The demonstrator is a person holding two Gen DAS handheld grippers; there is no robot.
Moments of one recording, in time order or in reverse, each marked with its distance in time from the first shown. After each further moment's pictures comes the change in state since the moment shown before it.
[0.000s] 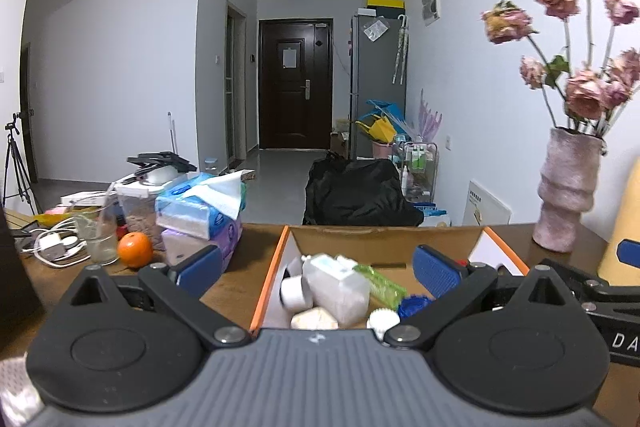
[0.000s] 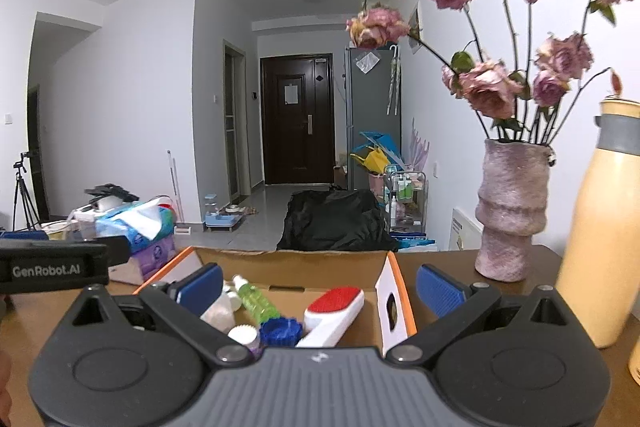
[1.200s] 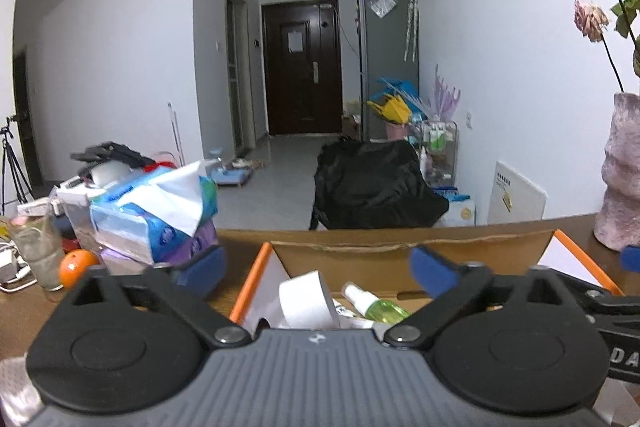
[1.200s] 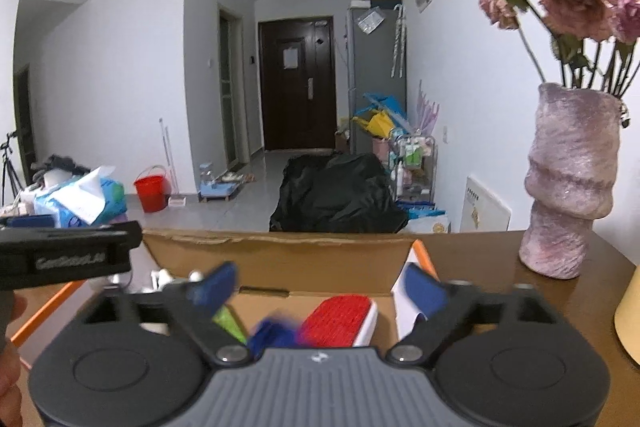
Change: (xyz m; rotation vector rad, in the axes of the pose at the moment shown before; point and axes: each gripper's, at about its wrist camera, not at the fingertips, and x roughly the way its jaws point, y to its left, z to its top) left arm 0.175 -0.019 0.002 0.036 0.037 0.055; right arm 0.171 -0.016 -0.006 0.010 0.100 0.000
